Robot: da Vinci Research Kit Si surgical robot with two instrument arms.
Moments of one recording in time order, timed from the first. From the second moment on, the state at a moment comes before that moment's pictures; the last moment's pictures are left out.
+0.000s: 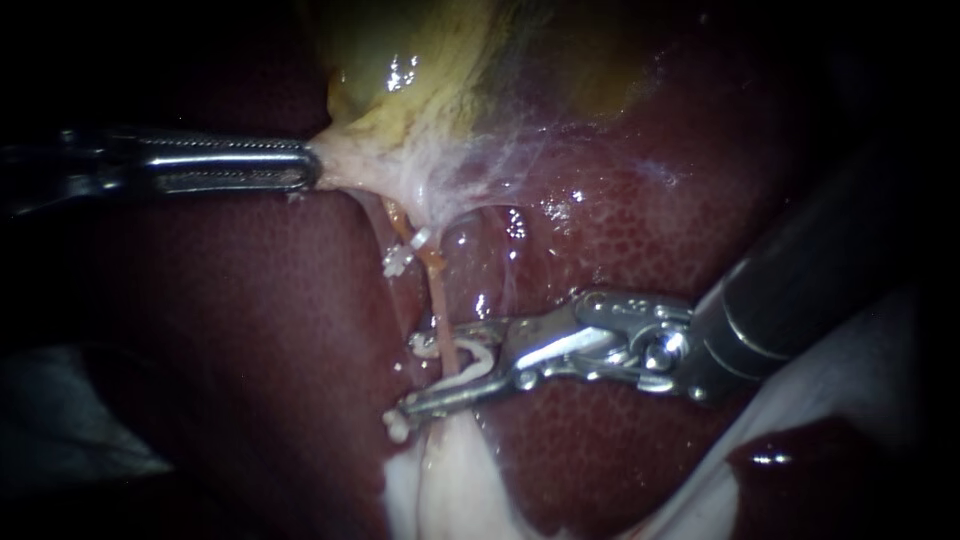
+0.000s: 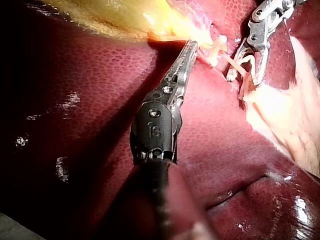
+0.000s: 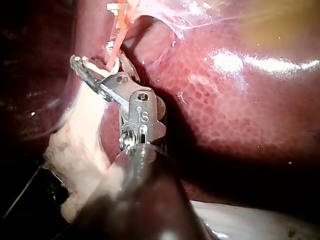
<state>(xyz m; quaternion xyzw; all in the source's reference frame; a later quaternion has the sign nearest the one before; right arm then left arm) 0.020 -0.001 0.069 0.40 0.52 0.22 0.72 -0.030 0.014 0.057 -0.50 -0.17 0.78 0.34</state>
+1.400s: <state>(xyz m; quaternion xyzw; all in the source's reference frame) 0.019 -0.002 0.066 0.48 0.53 0.22 0.66 -0.030 0.014 0.057 -0.50 -0.17 0.78 0.34</state>
